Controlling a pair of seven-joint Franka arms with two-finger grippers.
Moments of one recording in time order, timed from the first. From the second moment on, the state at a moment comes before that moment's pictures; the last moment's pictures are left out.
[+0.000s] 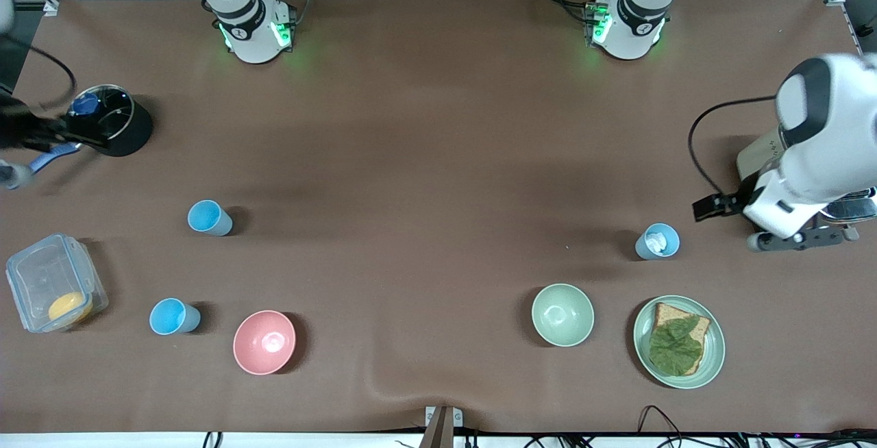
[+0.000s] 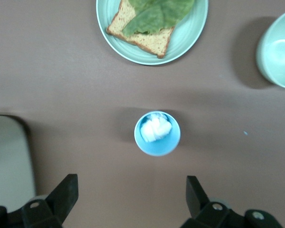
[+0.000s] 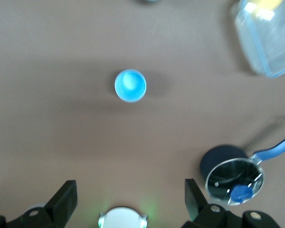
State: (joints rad) left arm 0.03 0.24 -0.06 -1.84 0.03 2.06 -0.12; right arm -0.07 0.20 -0.03 -1.47 -0.01 1.36 -0.15
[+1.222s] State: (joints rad) left arm 0.05 0.47 -0.09 -1.92 0.03 2.36 -0.12; right arm -0.13 0.43 -0.02 -1.75 0.02 1.80 -0.23
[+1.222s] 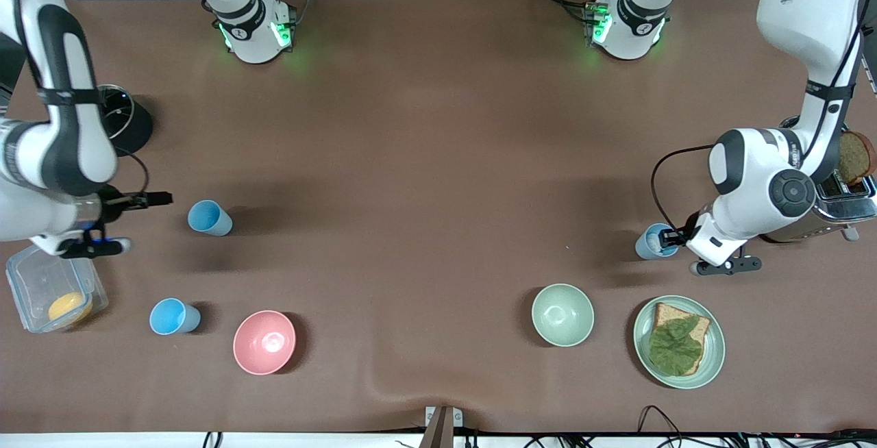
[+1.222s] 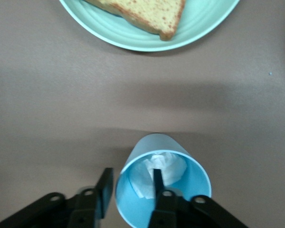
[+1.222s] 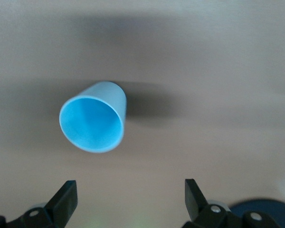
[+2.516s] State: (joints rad) left arm -0.21 0.40 -0.53 -1.83 0.03 2.23 -0.68; right arm -0.07 0.50 -0.03 -1.83 0.02 2.01 -0.11
